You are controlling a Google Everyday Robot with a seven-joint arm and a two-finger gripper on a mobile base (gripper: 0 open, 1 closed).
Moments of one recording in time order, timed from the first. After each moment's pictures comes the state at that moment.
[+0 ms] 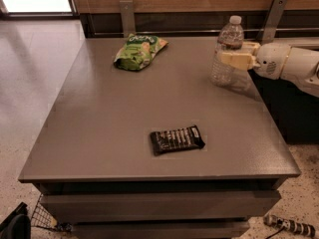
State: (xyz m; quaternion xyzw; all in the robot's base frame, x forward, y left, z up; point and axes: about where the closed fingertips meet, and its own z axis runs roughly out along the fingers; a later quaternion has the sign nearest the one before) arm 0.687 -0.215 0.906 -0.32 0.66 0.32 0.60
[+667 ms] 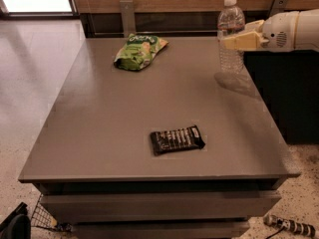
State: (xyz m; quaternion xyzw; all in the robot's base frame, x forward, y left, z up) arm 0.683 -0.216 0.946 -0.38 0.72 0.26 0.52
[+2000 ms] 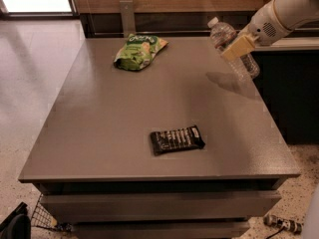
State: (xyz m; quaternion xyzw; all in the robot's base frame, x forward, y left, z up) arm 0.679 -0.219 0.919 -0.46 0.82 0.10 0.33
